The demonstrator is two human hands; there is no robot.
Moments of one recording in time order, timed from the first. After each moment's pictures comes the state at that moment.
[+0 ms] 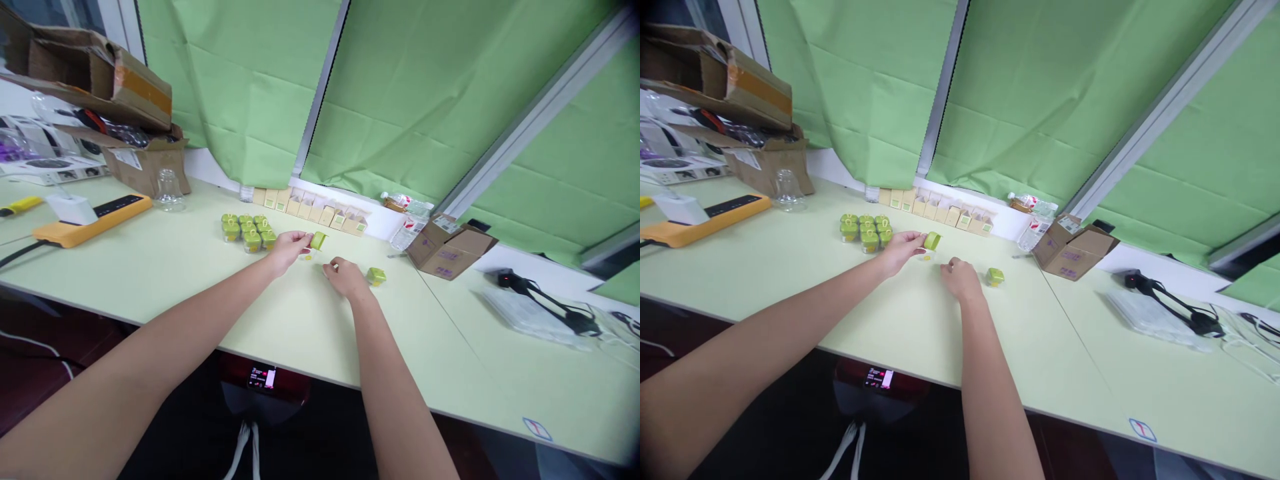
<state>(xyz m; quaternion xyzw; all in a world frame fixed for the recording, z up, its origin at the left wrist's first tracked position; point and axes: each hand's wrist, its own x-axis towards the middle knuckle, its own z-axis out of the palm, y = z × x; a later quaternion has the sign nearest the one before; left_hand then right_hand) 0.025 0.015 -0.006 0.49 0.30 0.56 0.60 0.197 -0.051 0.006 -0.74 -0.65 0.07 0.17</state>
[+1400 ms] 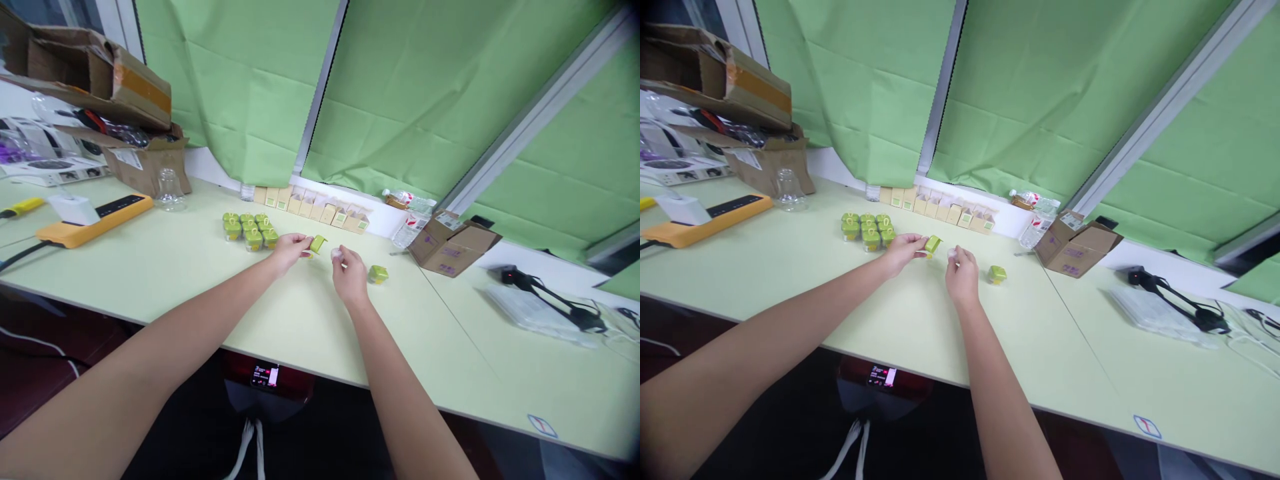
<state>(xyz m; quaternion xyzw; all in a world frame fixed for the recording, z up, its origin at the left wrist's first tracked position) 0.027 0.012 -0.012 0.47 0.33 0.54 0.61 0.191 -0.052 -0.020 -0.59 -0.64 0.00 0.49</state>
